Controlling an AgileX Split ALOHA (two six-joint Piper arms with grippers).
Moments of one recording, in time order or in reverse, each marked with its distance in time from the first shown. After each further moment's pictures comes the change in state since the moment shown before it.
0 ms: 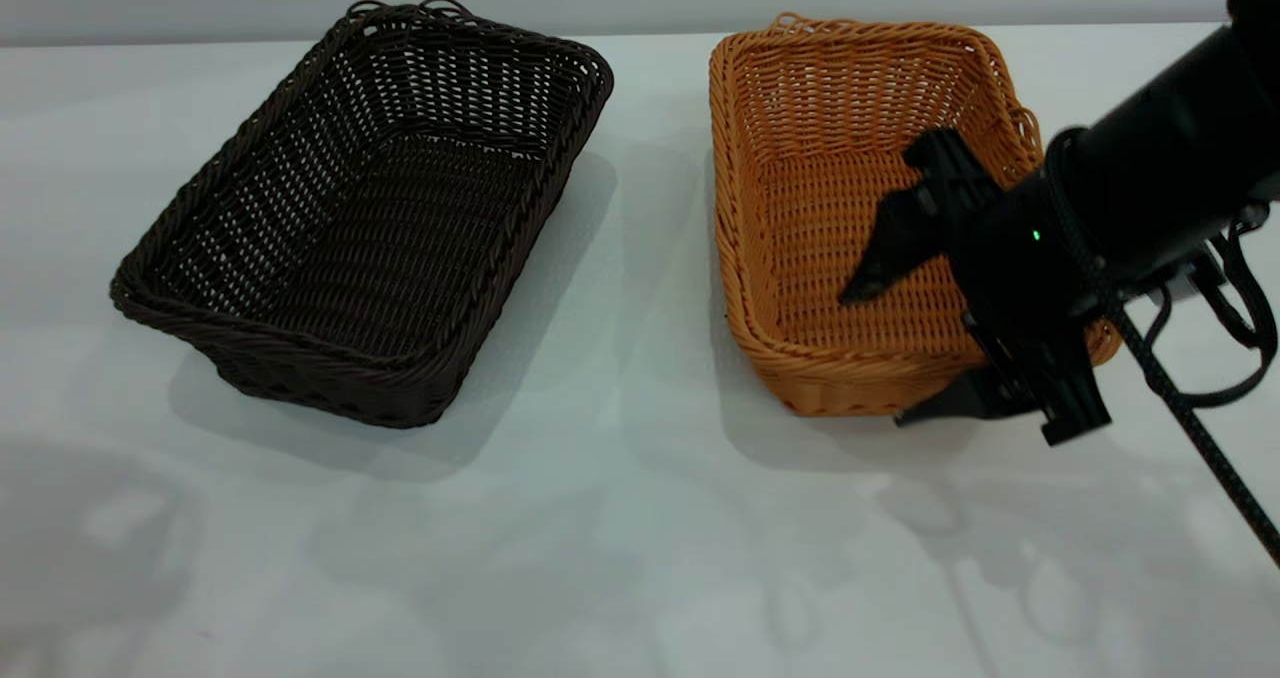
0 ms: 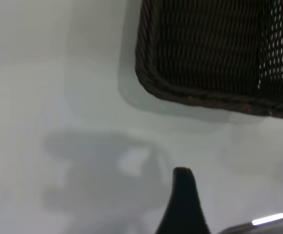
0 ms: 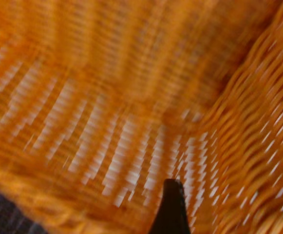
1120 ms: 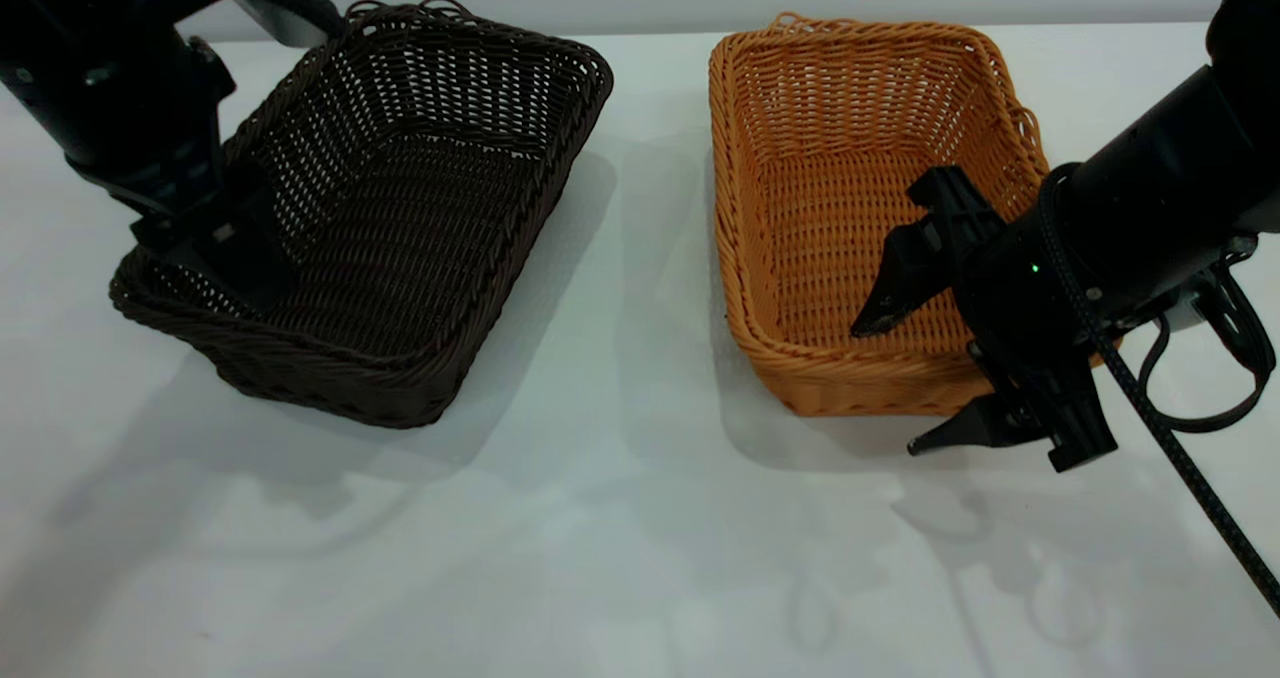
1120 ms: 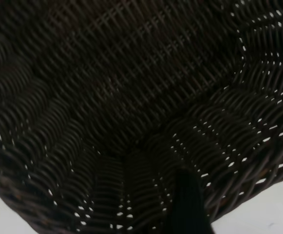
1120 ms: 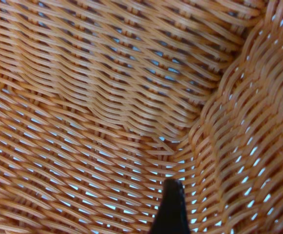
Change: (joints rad) left arm -0.286 0.695 -0.417 0.164 0.031 0.388; right arm 0.000 0.040 -0.007 0.006 -0.009 -0.006
